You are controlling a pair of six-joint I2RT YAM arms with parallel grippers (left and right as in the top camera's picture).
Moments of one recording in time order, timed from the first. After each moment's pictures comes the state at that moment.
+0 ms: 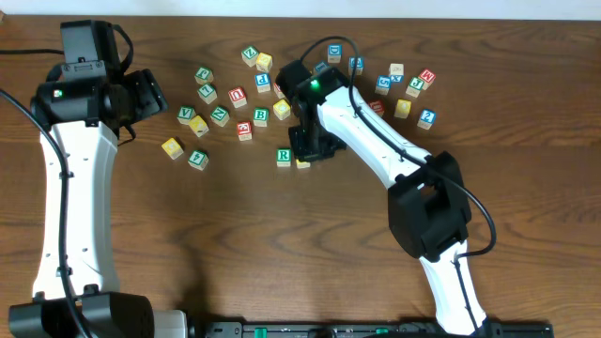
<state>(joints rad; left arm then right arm) 0.13 1.57 1.60 -1.05 -0.11 -0.30 0.62 2.28 1.99 -1.27 -0.06 0.40</state>
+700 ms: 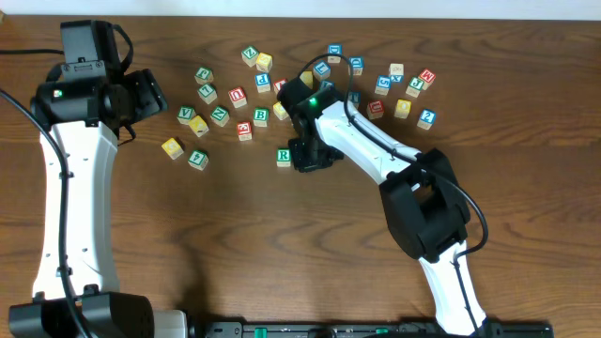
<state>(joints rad) 0.13 1.57 1.60 -1.05 -0.11 -0.30 0.63 2.28 1.83 -1.08 -0.06 0.38</state>
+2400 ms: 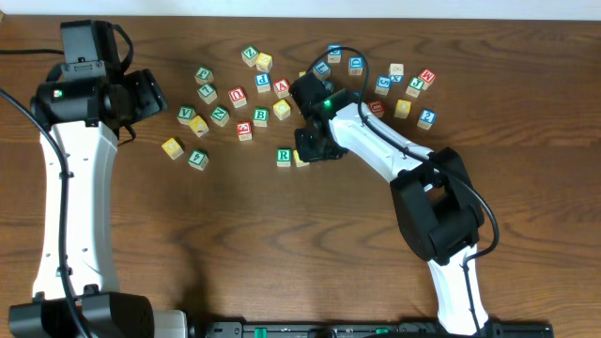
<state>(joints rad) 0.13 1.57 1.60 -1.05 -0.11 -0.30 0.58 2.23 1.71 -0.87 -0.04 0.41</state>
